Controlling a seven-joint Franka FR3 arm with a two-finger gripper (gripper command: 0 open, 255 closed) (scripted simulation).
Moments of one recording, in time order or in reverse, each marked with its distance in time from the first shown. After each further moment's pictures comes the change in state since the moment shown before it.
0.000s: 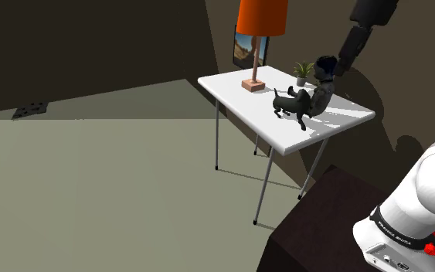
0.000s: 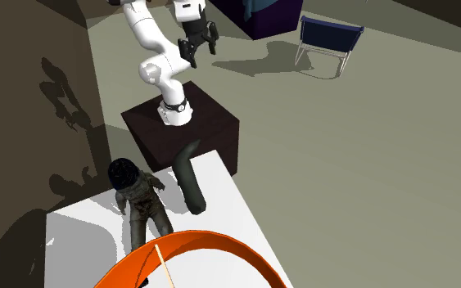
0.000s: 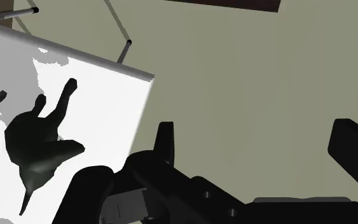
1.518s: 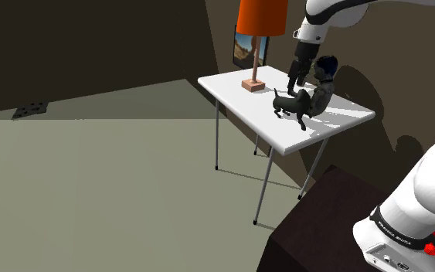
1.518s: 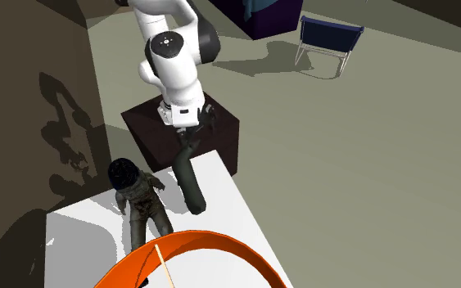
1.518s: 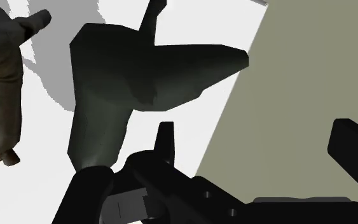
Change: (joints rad) arm -0.043 0.657 -0.250 0.193 -0.015 0.362 -0.308
